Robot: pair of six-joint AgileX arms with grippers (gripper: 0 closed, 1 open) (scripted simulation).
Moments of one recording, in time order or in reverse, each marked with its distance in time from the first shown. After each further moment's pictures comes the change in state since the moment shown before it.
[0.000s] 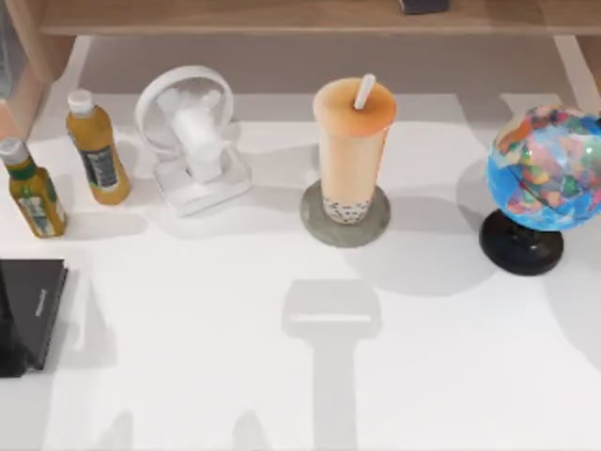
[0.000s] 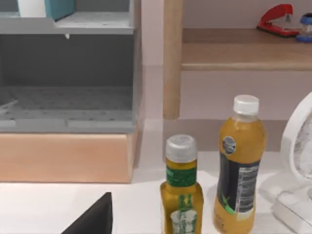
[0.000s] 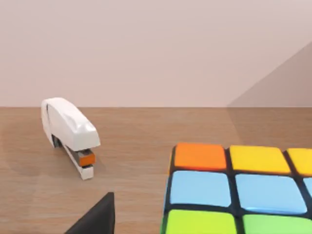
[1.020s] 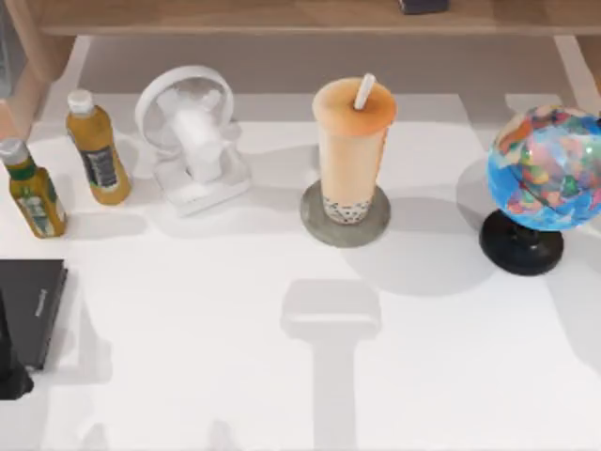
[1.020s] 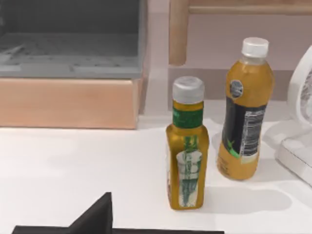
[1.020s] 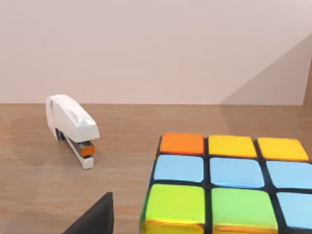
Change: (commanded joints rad) left arm 0.005 -0.208 0.033 -0.236 0.007 -0.004; right arm -0.004 -0.088 -0.087 -0.001 -0.013 -0.001
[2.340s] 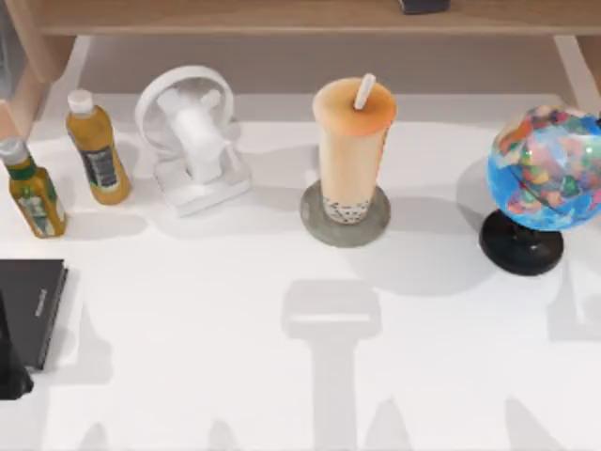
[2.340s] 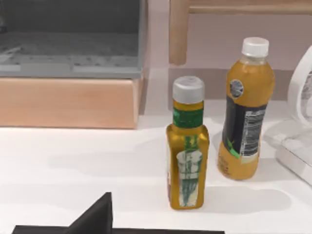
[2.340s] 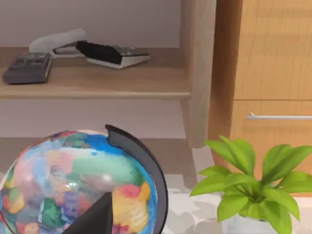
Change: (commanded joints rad) left arm 0.000 0.000 0.000 0.000 0.000 0.000; right arm -0.194 -1.743 -1.713 -0.032 -0.210 -0.014
